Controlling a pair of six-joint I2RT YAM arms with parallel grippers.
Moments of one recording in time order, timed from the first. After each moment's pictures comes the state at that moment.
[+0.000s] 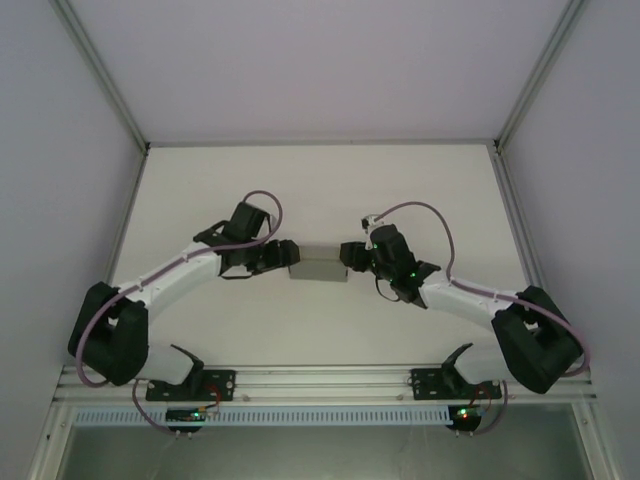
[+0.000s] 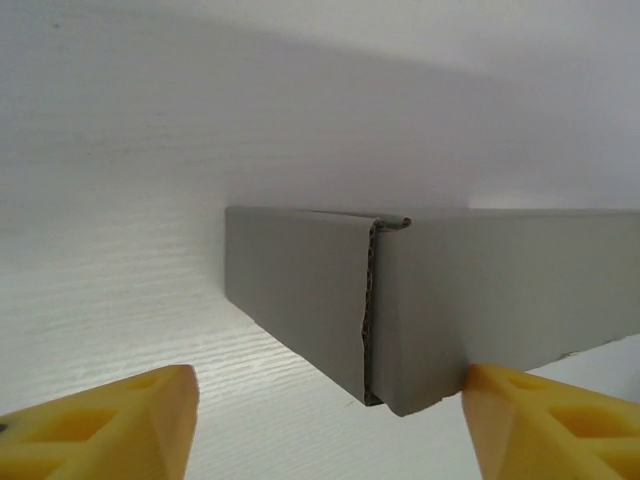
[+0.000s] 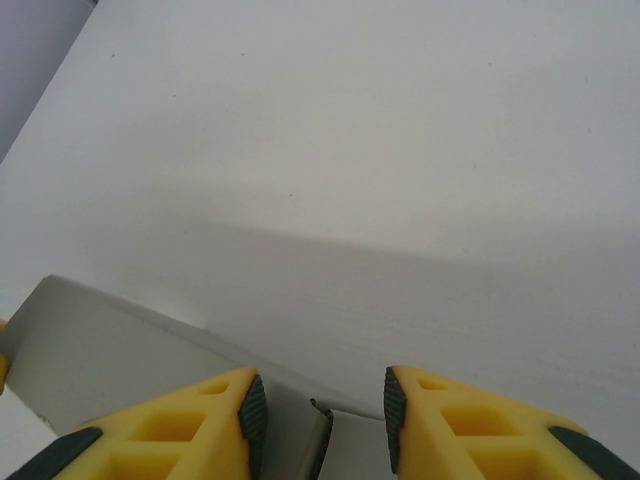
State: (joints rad) left arm -0.54 1.40 0.88 -0.47 0.32 -0.69; right arm 0.66 1.35 0.59 0.20 -0.01 0.52
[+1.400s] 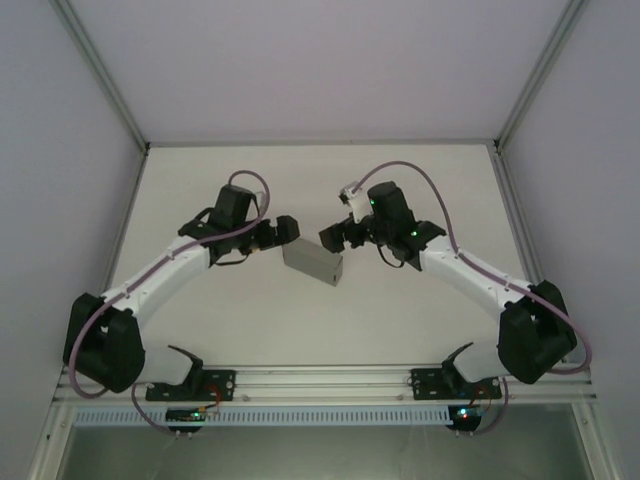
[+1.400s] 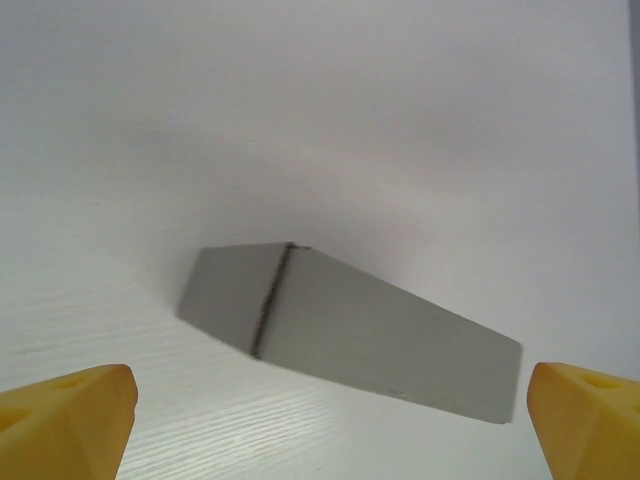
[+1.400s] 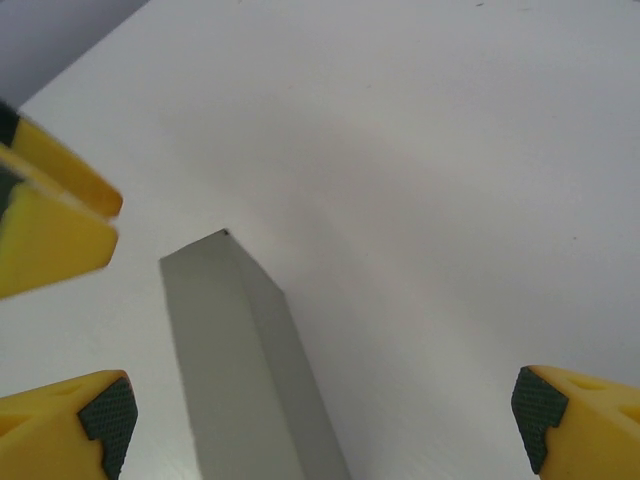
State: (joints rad) left arm -0.46 1.33 0.99 -0.49 0.26 -0.63; right arm 0.60 1.41 1.03 -0.25 -0.25 0.06
